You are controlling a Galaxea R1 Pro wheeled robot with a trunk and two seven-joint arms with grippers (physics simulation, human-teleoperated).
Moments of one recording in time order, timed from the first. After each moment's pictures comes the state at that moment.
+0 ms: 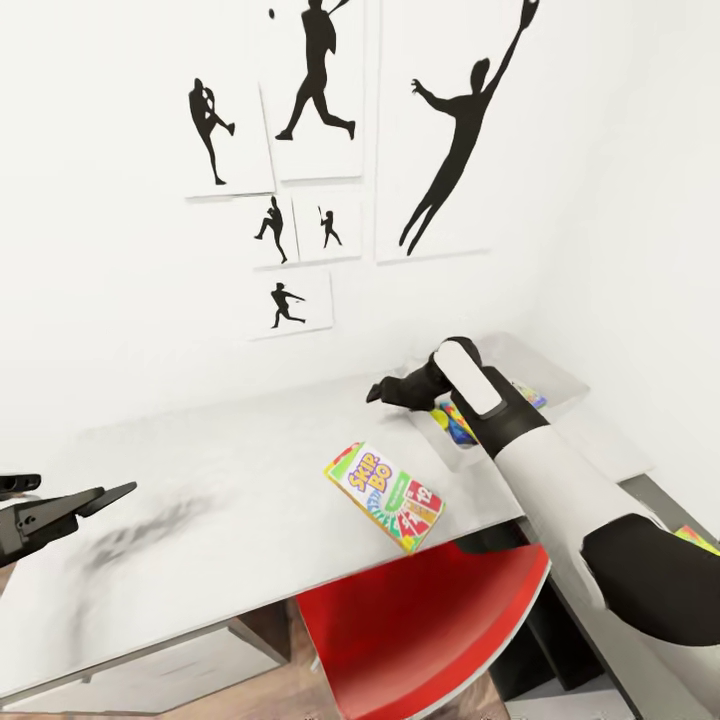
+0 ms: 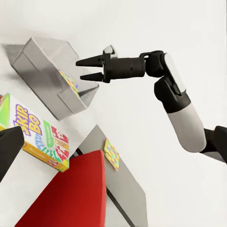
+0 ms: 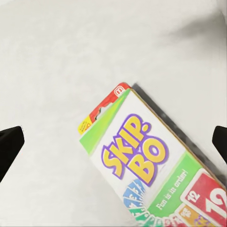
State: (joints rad) left arm -0.32 0.46 0.52 -1.39 0.44 0.99 -1.57; right arm -1.23 0.04 0.44 -0.82 -1.19 1.03 -0.59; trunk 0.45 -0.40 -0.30
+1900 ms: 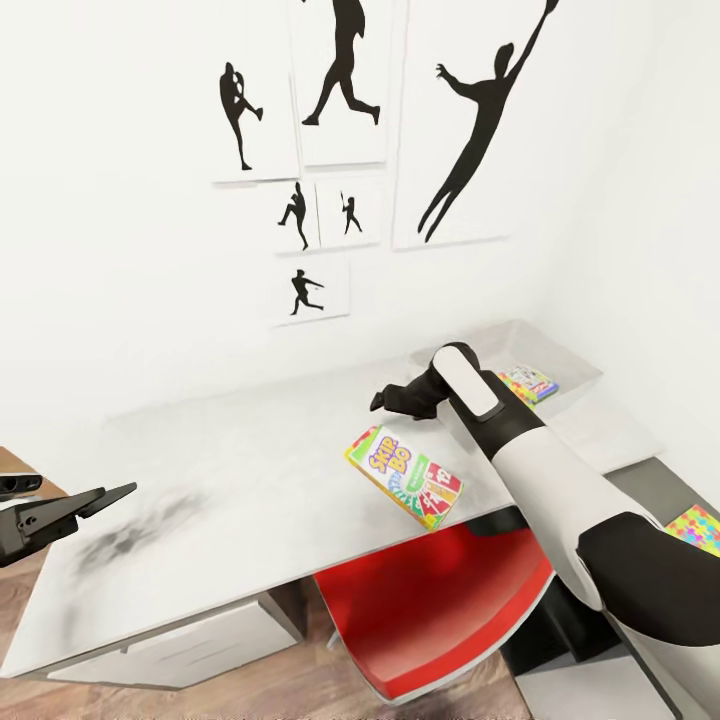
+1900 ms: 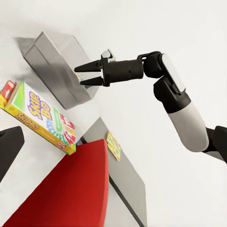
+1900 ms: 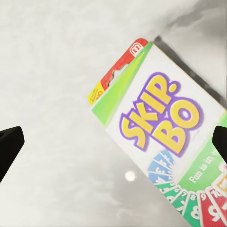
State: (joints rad) left arm -0.32 0.46 0.52 -1.39 0.44 0.99 -1.57; right arm -1.23 0.05 0.43 -0.77 -1.19 1.05 -0.61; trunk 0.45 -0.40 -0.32
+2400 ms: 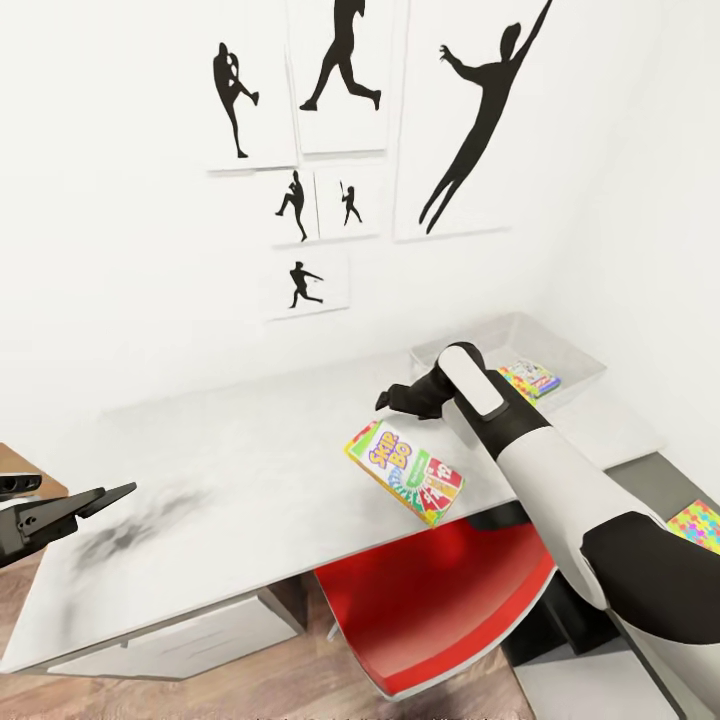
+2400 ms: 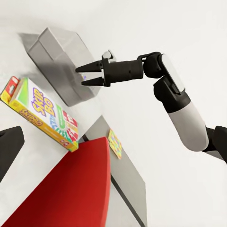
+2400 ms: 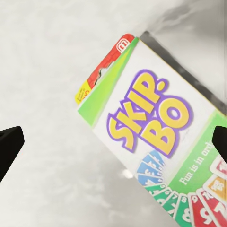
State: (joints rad) left arm -0.32 0.47 0.52 -1.39 0.44 0.99 -1.57; right arm -1.23 0.04 0.43 -0.77 -1.19 1.05 -0.61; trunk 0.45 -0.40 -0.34
